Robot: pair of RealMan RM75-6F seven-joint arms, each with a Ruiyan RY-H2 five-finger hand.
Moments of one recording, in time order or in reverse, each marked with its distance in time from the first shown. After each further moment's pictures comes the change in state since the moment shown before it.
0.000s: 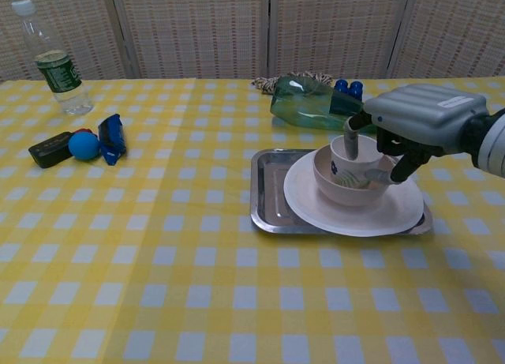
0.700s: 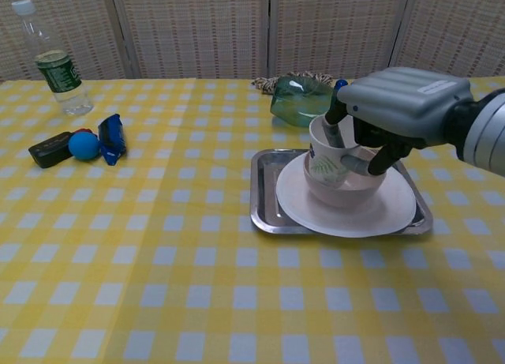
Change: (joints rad) left arm 0.008 0.007 -0.006 0.002 -0.011 0.005 -0.012; right arm 0.058 0.017 -0.034 -0.184 0.033 0.101 -0.156
